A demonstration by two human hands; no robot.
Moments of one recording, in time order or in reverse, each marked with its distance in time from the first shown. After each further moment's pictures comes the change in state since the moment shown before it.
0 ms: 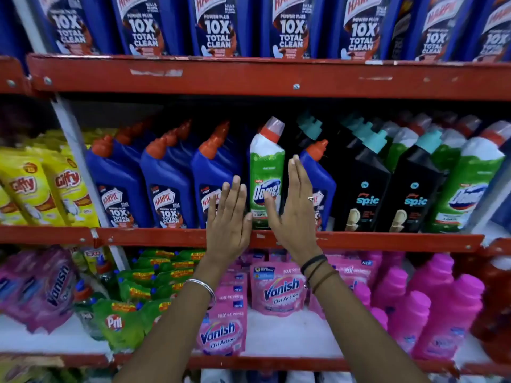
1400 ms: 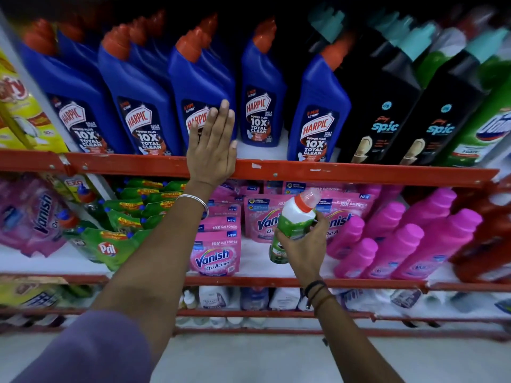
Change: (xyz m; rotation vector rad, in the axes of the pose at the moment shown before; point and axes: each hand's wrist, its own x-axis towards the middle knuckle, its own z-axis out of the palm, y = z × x) left_hand -0.024 -0.041 0.038 0.281 -0.008 0.036; right_hand -0.192 0.058 0.001 0.108 -0.126 0.823
